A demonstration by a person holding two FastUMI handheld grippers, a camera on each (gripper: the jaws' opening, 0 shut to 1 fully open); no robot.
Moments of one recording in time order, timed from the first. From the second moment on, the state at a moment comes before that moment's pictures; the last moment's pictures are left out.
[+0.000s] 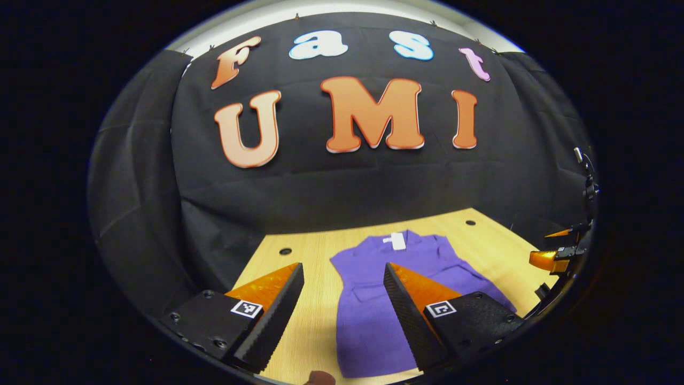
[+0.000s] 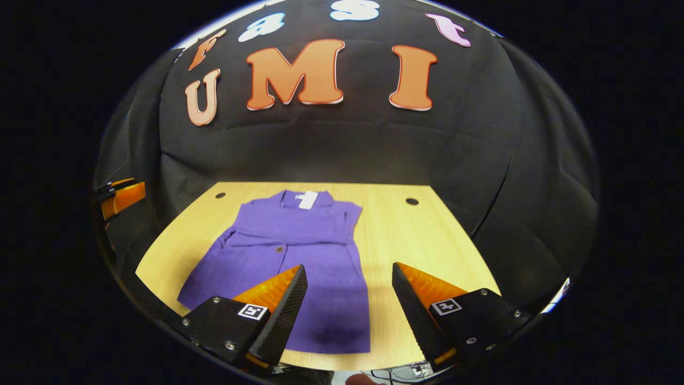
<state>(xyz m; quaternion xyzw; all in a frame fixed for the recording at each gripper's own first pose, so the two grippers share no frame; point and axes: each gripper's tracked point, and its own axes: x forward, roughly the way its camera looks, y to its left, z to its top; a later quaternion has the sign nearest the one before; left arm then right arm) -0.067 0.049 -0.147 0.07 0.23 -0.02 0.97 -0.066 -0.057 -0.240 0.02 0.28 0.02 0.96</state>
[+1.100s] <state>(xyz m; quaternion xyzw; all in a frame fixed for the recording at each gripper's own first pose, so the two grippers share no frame) -0.180 0.075 -0.424 0.00 0.62 0.01 0.78 -0.129 -0.063 -0.431 0.05 0.57 0.01 0.82</state>
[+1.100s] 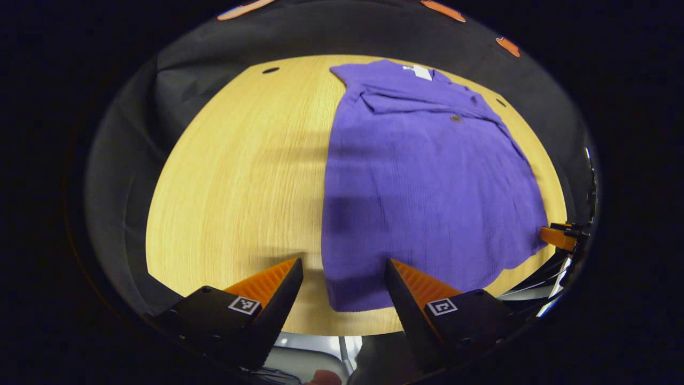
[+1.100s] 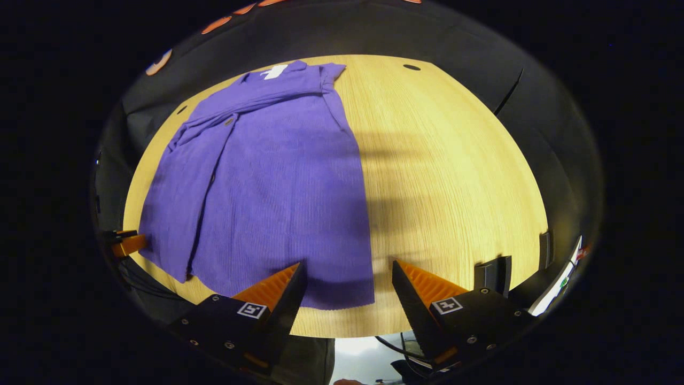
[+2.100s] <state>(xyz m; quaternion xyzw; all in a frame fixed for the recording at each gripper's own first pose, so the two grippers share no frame) -0.133 0.022 -0.416 -0.07 0.69 -0.02 0.72 -0.109 -0.029 -0.396 0.14 0.60 0.06 0.78</state>
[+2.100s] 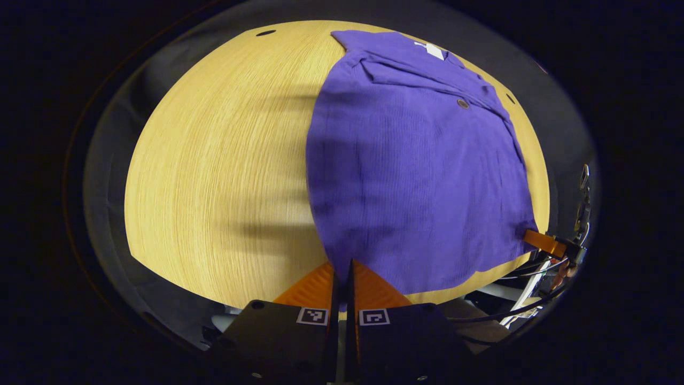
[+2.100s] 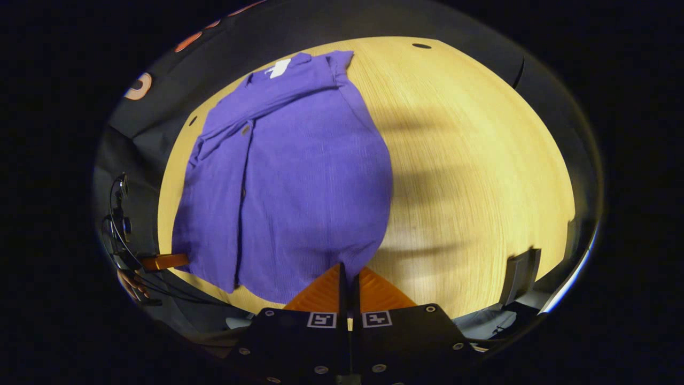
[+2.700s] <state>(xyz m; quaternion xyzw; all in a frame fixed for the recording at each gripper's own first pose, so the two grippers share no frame) -0.020 -0.006 -0.314 -0.05 0.61 -0.07 0.79 -0.021 -0.012 -0.292 0.14 0.53 0.12 0.83</state>
